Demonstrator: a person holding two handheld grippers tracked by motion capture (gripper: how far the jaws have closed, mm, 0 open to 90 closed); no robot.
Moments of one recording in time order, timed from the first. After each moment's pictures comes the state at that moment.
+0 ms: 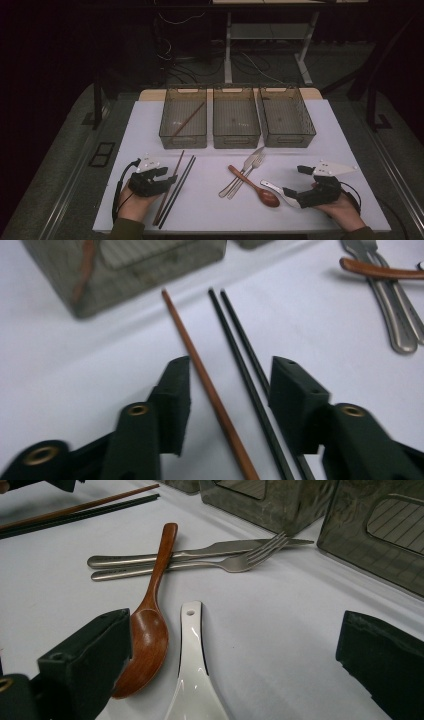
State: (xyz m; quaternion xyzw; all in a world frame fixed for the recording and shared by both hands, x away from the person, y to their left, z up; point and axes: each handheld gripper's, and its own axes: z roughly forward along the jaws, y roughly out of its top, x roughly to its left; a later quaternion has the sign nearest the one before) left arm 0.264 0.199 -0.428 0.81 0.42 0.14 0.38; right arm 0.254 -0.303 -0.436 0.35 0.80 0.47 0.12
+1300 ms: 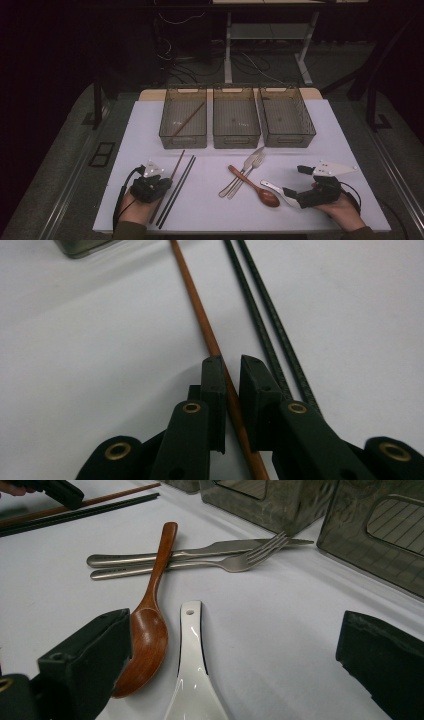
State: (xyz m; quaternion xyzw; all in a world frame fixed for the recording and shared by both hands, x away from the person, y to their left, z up) left arm 0.261 0.194 -0.438 0.84 0.43 0.15 0.31; right arm 0.254 -0.302 -0.436 0.34 0.80 0.47 0.12
